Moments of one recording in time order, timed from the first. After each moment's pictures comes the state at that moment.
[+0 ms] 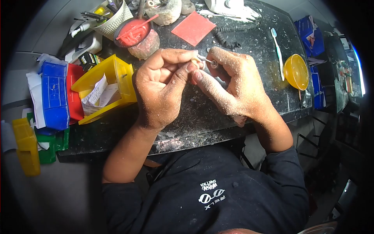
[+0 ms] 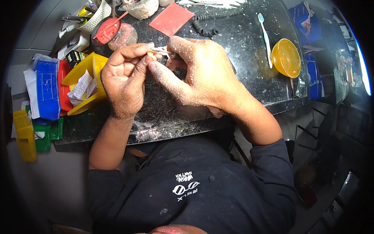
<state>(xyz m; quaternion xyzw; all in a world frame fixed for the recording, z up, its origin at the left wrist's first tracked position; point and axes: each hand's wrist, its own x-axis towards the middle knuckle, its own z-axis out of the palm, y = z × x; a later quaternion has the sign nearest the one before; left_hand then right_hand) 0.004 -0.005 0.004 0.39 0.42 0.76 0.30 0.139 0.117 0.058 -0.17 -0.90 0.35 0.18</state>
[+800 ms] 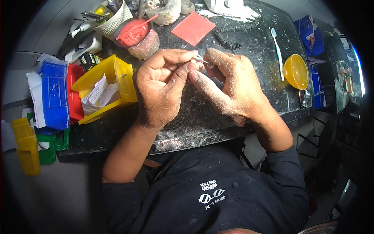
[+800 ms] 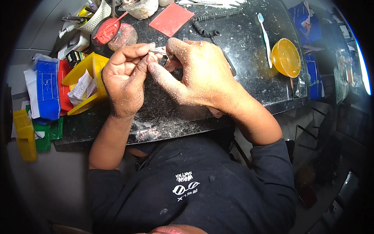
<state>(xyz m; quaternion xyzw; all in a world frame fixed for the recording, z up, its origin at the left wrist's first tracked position) 0.003 -0.005 0.001 0.40 0.44 0.75 0.30 0.137 0.116 0.051 -0.18 -0.91 0.32 0.18</state>
